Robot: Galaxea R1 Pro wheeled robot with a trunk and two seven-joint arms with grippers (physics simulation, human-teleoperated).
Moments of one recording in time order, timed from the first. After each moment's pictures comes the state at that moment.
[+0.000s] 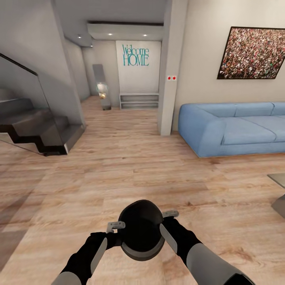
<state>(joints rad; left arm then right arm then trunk) -0.49 -0.11 -0.06 -0.68 0.13 0.53 -0.02 -0.70 0.16 0.43 -0.48 -0.38 0.59 -0.41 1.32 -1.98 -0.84</state>
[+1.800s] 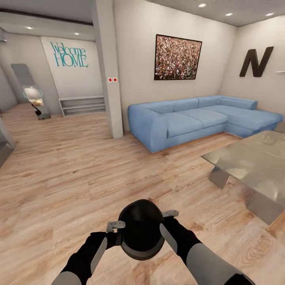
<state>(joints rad) -0.49 -0.11 -0.05 -0.69 0.13 0.53 -0.02 -0.70 0.16 0.43 -0.49 -0.38 0.59 -0.41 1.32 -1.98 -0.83</state>
